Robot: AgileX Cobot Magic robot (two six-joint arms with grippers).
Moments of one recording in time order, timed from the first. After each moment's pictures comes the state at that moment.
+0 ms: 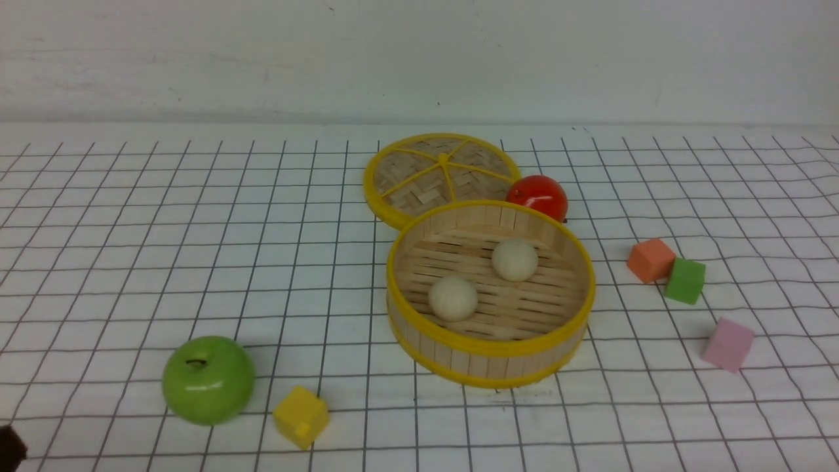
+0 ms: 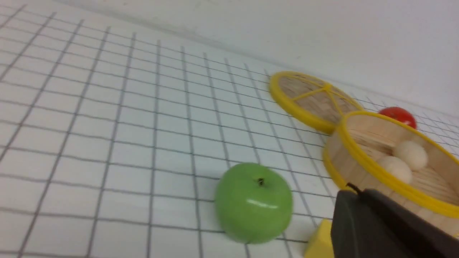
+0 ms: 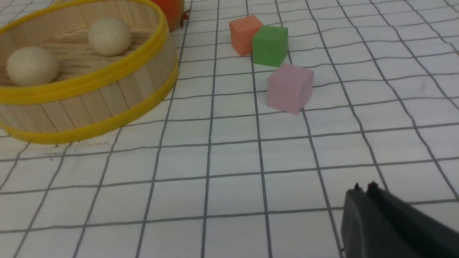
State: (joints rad) right arm 0.06 -0.01 0.02 -0.01 0.39 0.13; left arm -0.13 0.03 -0.09 -0.08 0.26 -0.28
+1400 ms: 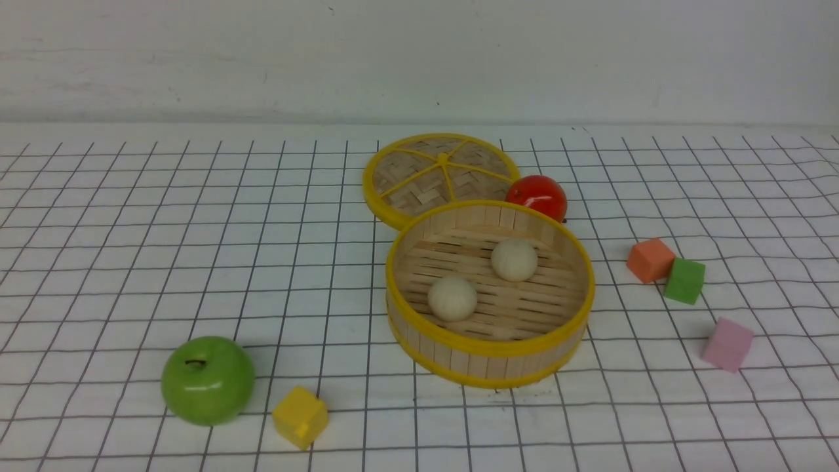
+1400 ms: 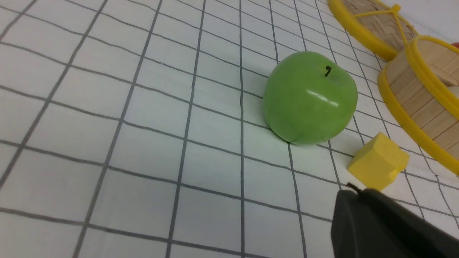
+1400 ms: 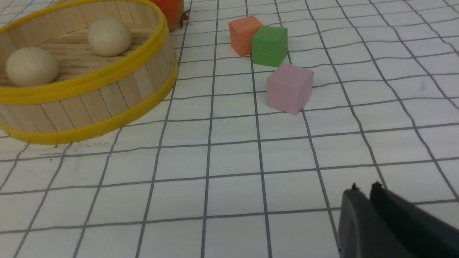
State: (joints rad) right arm 0.06 -0.01 0.02 -0.01 0.39 0.13; left arm -0.08 -0.01 0.03 -0.15 0.38 -0.31
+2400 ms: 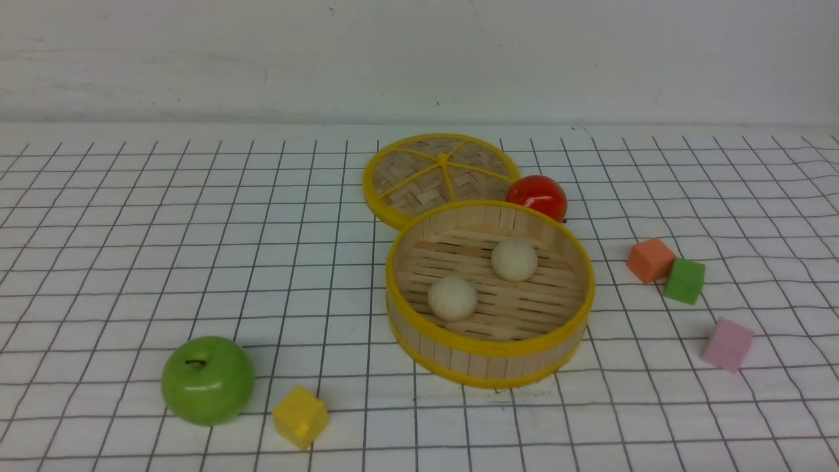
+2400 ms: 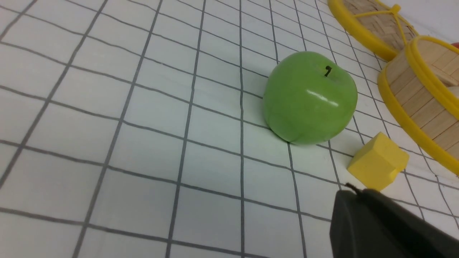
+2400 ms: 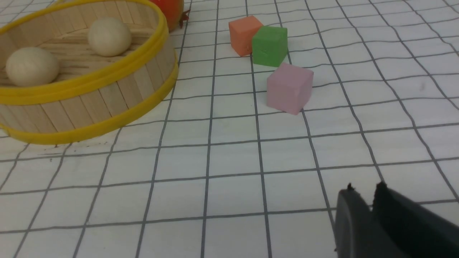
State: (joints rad) right arm 0.06 -0.01 0.02 -0.01 0.39 0.13; left arm -0.08 -0.01 0.03 -0.15 0.38 -0.31
